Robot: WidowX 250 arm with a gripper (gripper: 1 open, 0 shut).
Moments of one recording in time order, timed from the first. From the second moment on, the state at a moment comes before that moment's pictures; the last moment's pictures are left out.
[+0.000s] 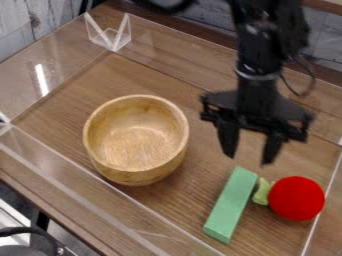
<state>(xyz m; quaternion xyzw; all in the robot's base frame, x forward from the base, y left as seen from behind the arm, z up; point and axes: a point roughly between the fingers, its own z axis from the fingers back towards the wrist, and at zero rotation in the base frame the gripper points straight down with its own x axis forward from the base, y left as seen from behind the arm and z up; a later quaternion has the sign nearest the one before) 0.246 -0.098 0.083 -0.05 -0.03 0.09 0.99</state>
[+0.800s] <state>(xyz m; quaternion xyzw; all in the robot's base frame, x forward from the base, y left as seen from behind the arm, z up) 0.252 -0.072 0.084 -0.04 -0.03 0.10 0.99</state>
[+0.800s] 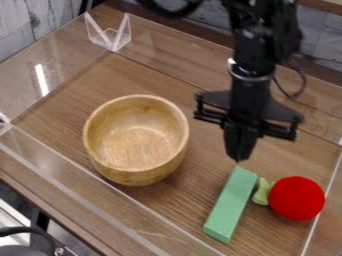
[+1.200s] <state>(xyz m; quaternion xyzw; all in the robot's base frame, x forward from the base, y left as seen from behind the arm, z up) 0.255 -0.064 0.074 -0.04 -0.04 0.11 0.99</state>
